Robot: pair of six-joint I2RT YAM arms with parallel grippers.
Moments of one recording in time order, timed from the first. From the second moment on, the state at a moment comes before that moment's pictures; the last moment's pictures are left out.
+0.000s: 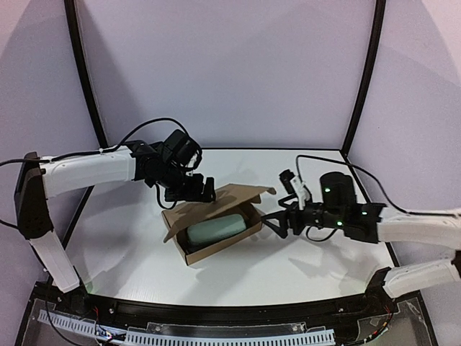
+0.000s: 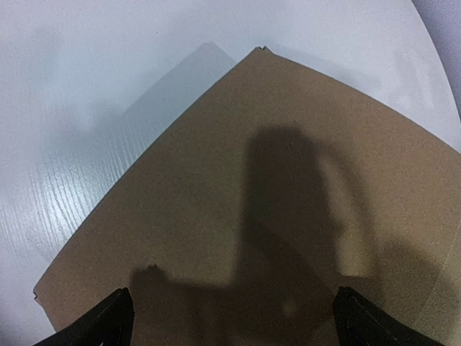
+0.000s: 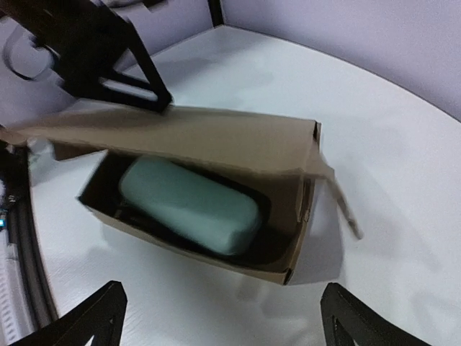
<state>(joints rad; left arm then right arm) -0.79 1.73 1.44 -0.68 -0.03 -0.57 0.79 1.16 0.58 0.15 -0.16 0.09</state>
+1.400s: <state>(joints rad) -0.80 1.70 1.14 -0.42 0.04 -0.61 0.78 1.81 1.23 -0.36 -0.24 -0.03</state>
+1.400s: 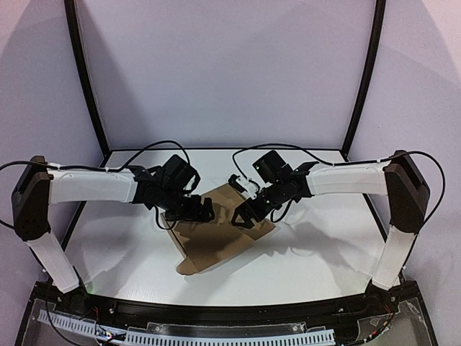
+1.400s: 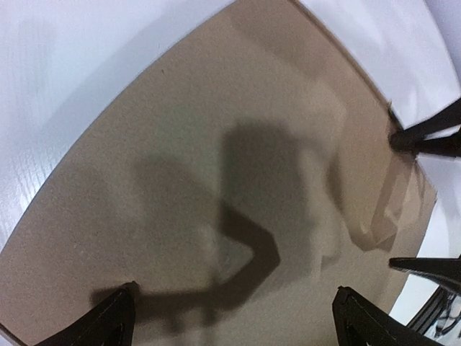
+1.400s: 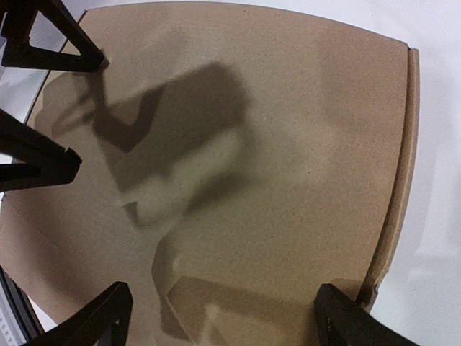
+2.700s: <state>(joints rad) -0.91 1.34 0.56 -0.18 0.03 -1.03 0.48 1.91 1.01 0.04 -0.89 0.13</state>
